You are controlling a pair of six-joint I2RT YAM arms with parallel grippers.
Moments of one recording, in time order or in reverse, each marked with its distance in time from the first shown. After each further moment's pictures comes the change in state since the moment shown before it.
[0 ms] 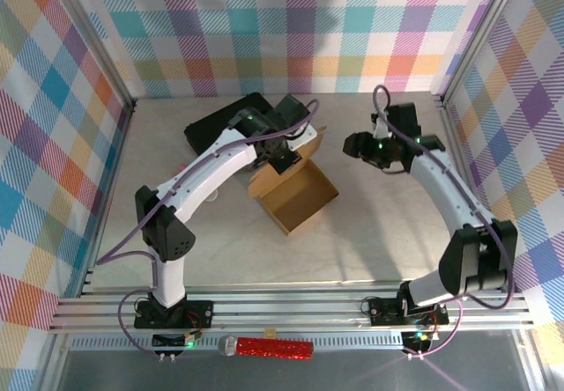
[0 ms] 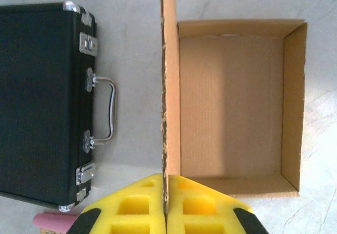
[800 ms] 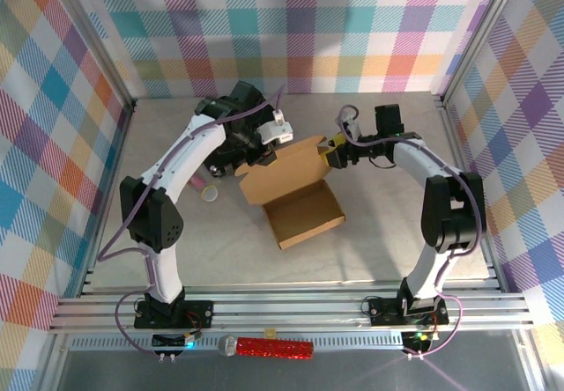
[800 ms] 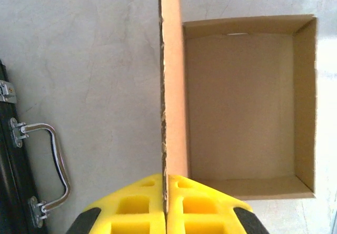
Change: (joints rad) left arm 0.281 0.020 -0.088 0.048 0.590 0.436; right arm -0.029 0.375 0.114 0.221 -0.567 -0.883
